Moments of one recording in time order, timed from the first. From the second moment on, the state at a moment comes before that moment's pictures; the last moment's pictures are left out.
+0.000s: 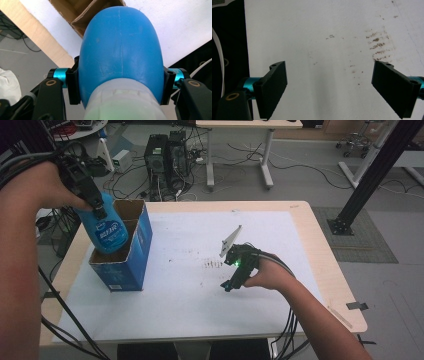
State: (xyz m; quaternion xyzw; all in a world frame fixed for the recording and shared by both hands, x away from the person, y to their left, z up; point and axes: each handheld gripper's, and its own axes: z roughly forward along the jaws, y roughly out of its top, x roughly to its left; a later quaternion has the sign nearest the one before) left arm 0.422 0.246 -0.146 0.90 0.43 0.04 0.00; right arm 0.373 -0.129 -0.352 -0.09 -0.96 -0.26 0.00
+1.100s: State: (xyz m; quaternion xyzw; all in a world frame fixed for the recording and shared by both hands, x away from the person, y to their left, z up) left arm 0.438 0.244 -0.286 0.92 0.38 0.00 -0.01; right arm 0.373 -0.126 -0.358 -0.09 -0.96 -0.26 0.01
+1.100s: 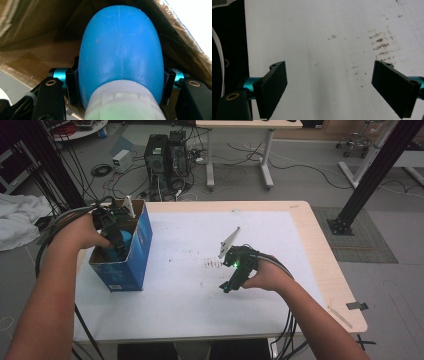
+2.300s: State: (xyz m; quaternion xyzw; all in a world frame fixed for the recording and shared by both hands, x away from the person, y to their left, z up) left arm 0.436 0.243 -0.282 0.92 0.38 0.00 0.00; right arm 0.373 -0.124 -0.361 -0.09 -0.96 -0.27 0.01
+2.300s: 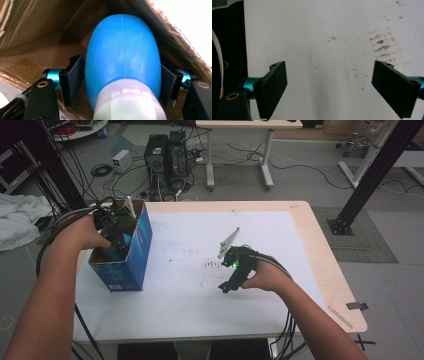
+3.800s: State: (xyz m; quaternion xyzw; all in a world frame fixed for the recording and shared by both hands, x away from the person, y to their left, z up) left arm 0.403 0.223 -0.203 0.95 0.32 0.02 0.03; right arm 0.373 -0.126 -0.336 -0.08 -0.96 -0.26 0.00
